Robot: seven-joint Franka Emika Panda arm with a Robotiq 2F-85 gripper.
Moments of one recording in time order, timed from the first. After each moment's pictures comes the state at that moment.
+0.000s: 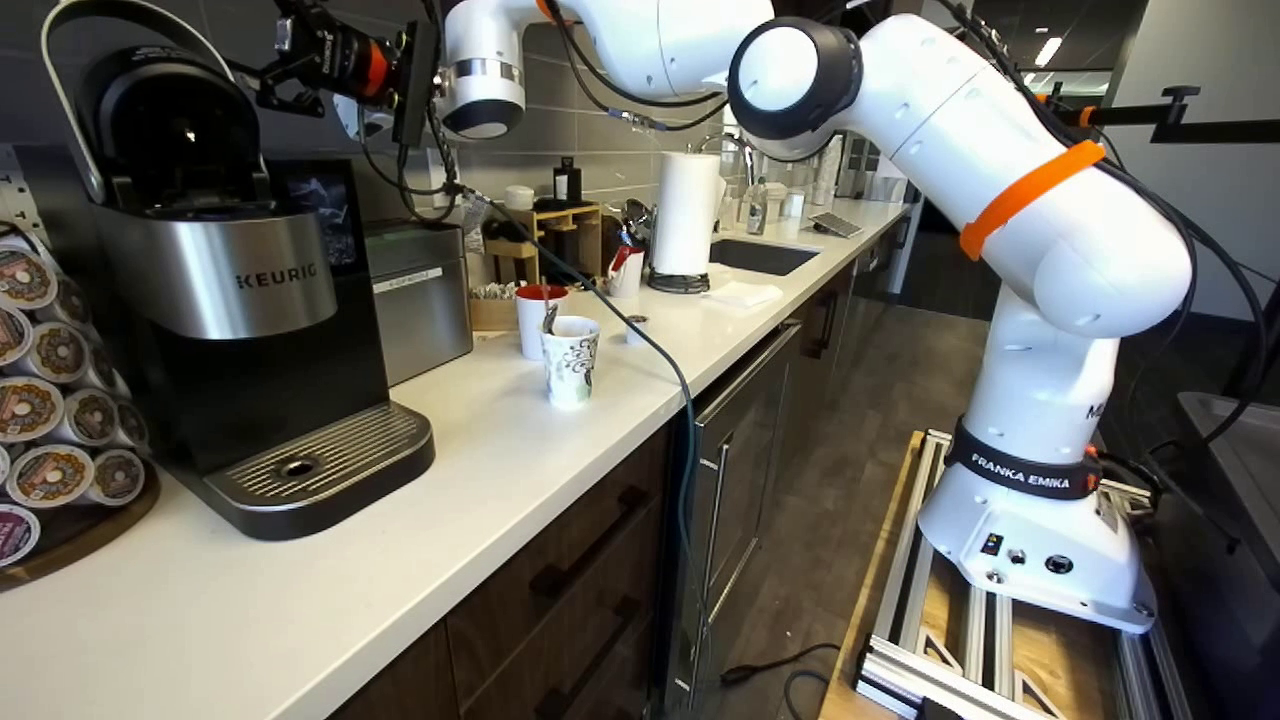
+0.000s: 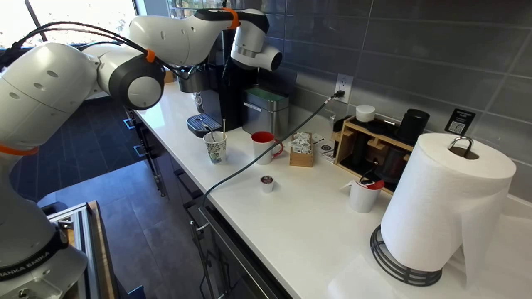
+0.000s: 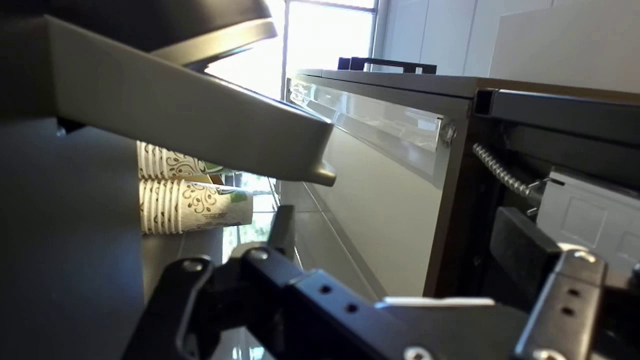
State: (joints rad) arm 0.05 0.90 0.24 -0.87 1.61 1.64 -0.32
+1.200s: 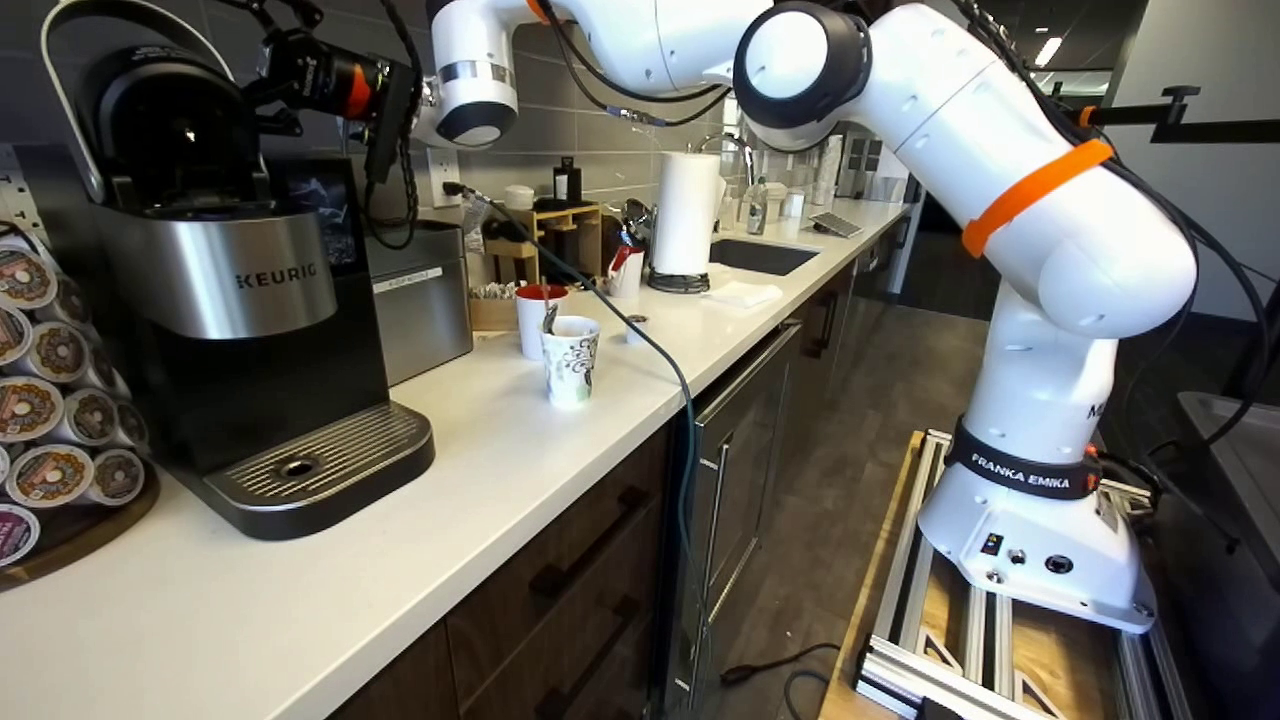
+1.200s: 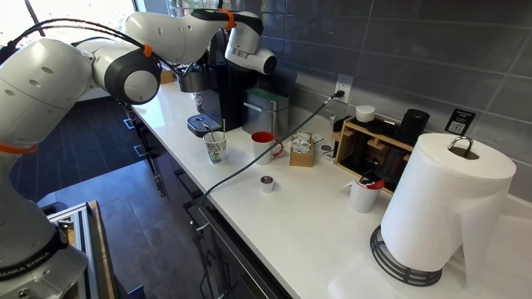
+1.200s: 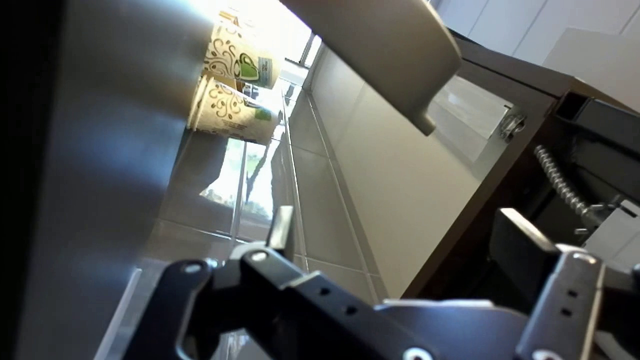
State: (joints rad) arm 0.07 0.86 0.24 -0.95 1.63 1.84 -0.70
